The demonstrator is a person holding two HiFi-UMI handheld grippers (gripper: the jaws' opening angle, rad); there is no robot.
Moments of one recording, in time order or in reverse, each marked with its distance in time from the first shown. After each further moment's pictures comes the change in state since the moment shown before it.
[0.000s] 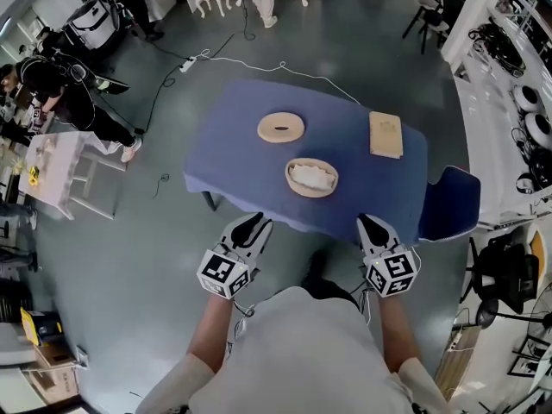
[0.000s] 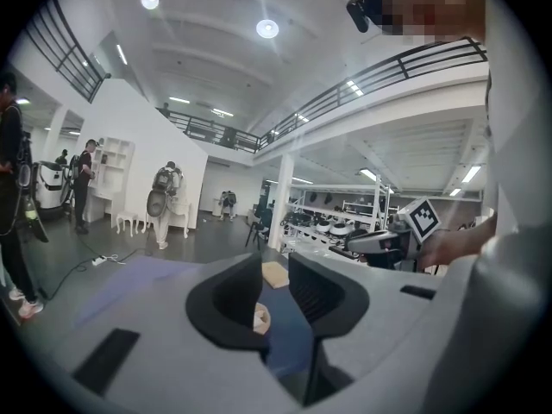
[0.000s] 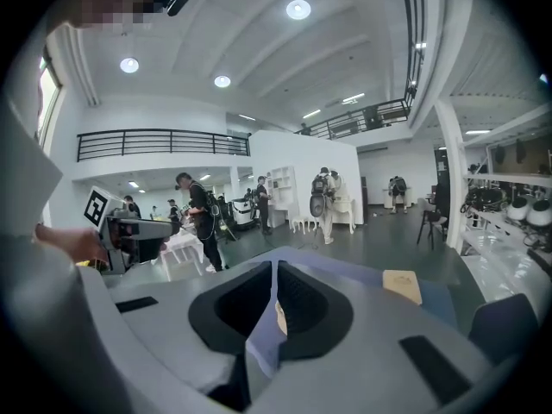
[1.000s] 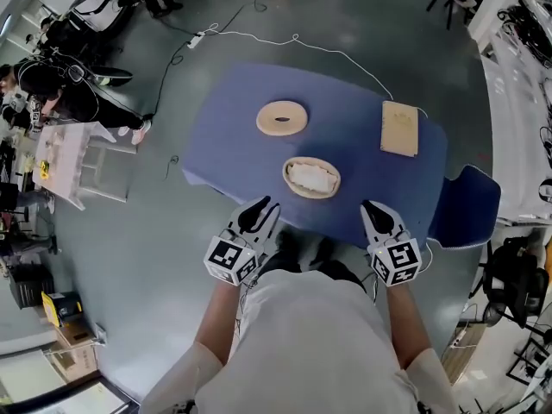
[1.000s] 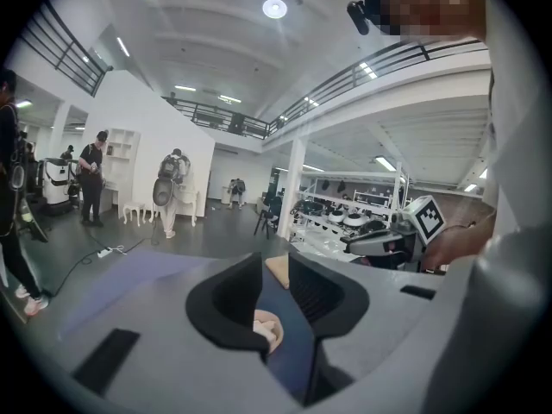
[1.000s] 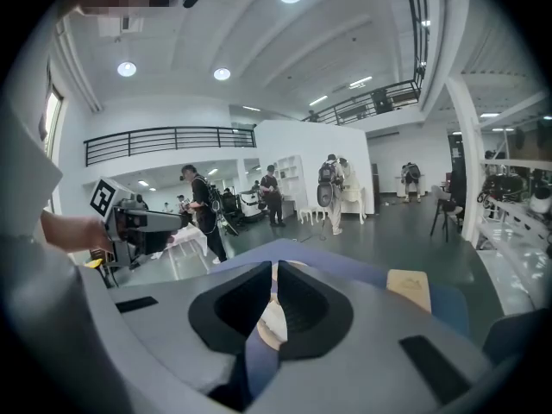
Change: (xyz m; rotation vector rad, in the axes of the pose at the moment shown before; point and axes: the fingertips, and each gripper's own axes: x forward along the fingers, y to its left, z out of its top) left arm 0.124 0.042 0.004 -0.027 0.091 0.061; right arm 0.088 -0.094 -0.001 0.011 0.070 0.088
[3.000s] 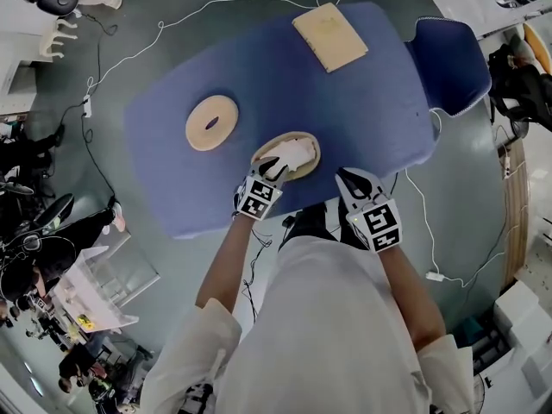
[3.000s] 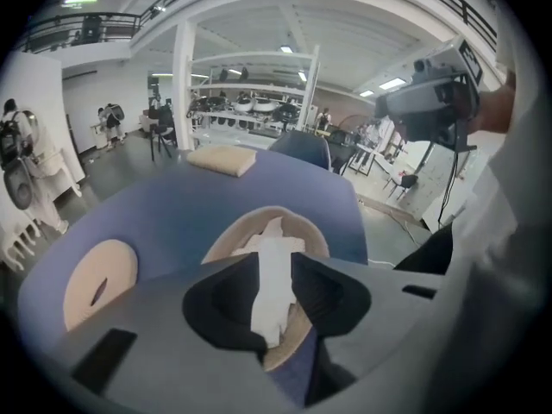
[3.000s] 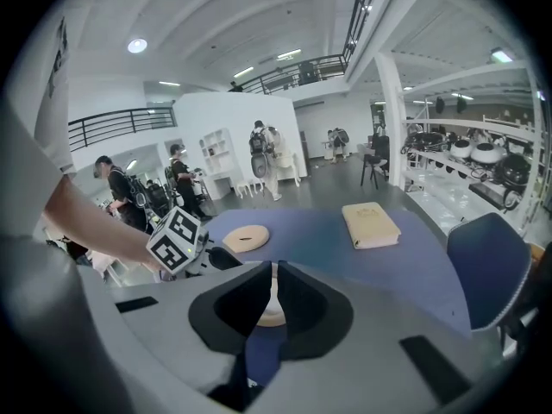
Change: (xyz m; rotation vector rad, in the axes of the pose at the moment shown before) left arm 0.239 0.067 -0.254 0.465 0.724 -0.630; right arm 0.088 -0.037 -0.104 0.317 0.195 -0.416
